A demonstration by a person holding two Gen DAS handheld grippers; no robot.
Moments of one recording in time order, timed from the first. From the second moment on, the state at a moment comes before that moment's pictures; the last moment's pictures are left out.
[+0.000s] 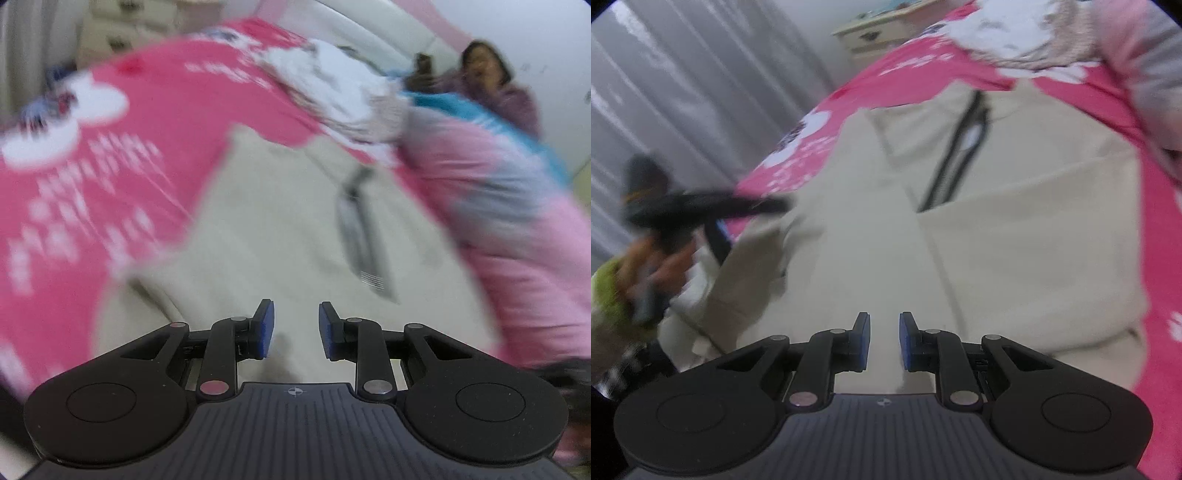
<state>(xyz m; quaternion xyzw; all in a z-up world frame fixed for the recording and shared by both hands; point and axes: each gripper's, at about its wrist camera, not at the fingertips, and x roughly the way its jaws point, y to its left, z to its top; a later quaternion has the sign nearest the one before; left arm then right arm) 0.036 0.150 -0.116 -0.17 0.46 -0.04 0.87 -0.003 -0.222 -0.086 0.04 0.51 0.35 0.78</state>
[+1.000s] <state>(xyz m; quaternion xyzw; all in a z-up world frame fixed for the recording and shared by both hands) 0.088 0.110 -0.107 -0.04 0.36 -0.09 0.93 -0.050 -0.197 -0.140 -0.13 0.43 0.42 0.79</state>
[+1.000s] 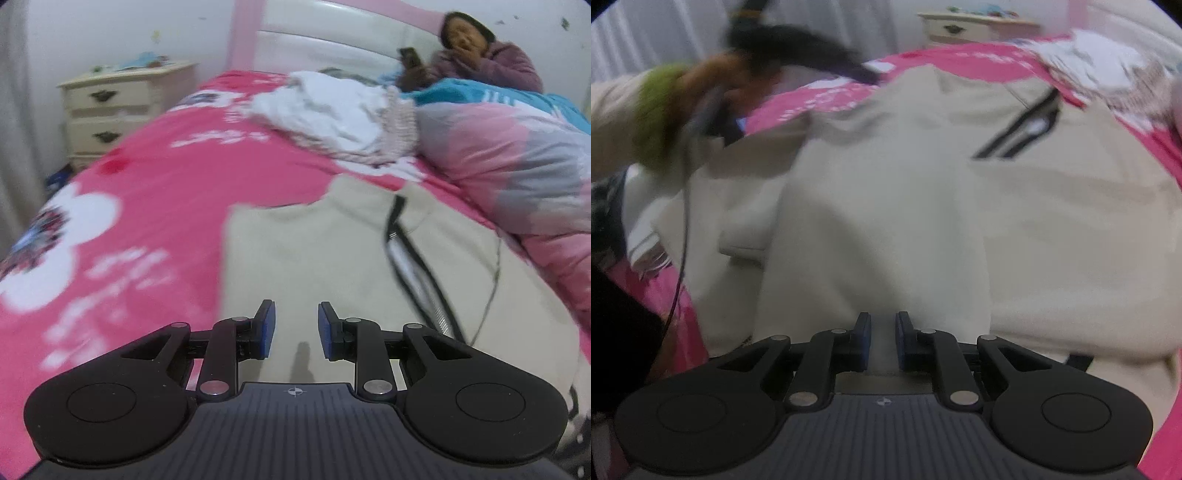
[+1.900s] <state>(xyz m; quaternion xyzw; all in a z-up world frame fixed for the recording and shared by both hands) 0.011 0.206 -0.040 -0.19 0.40 0.00 0.90 -0.058 -0.207 -0.153 -0.05 0.45 0.38 0.81</state>
